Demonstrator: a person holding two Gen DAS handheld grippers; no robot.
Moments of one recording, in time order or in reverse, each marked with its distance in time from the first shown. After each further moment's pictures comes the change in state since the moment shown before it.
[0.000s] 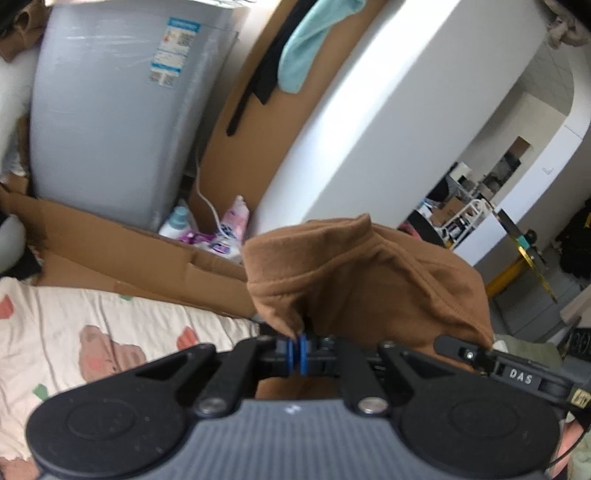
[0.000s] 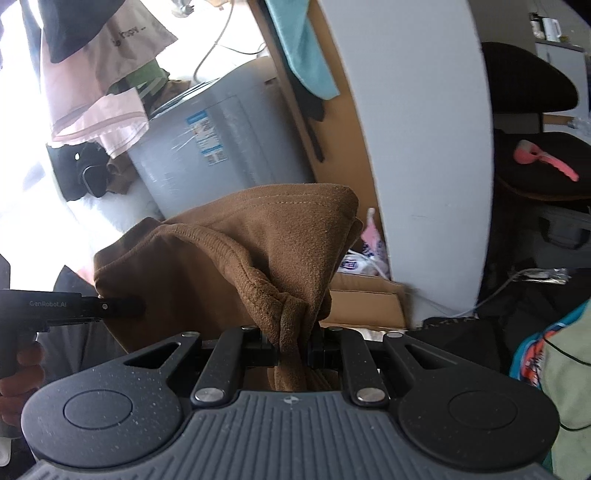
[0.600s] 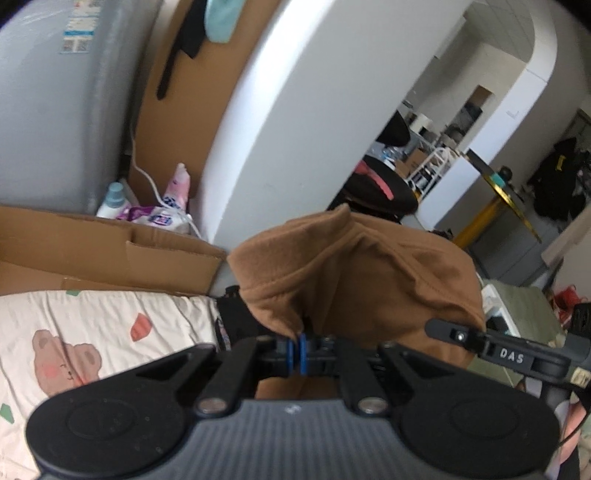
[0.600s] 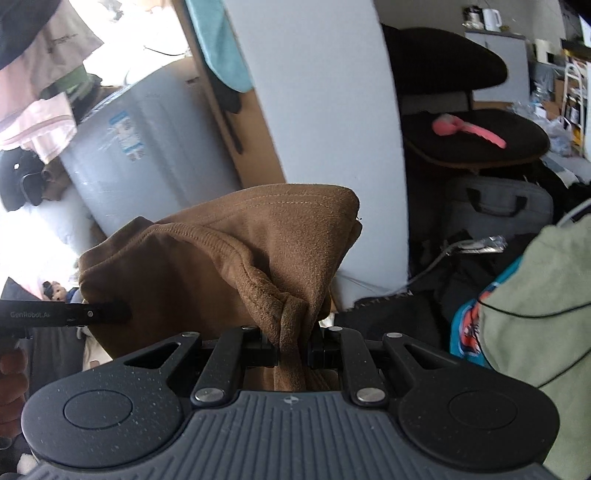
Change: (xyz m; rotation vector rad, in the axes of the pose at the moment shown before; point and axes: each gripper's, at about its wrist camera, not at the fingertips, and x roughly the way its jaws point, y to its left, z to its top) left arm 0.085 -0.042 -0.041 0.139 0.101 -0.112; right arm -0.002 -0.075 -0.050 0.078 -0.010 -0.188
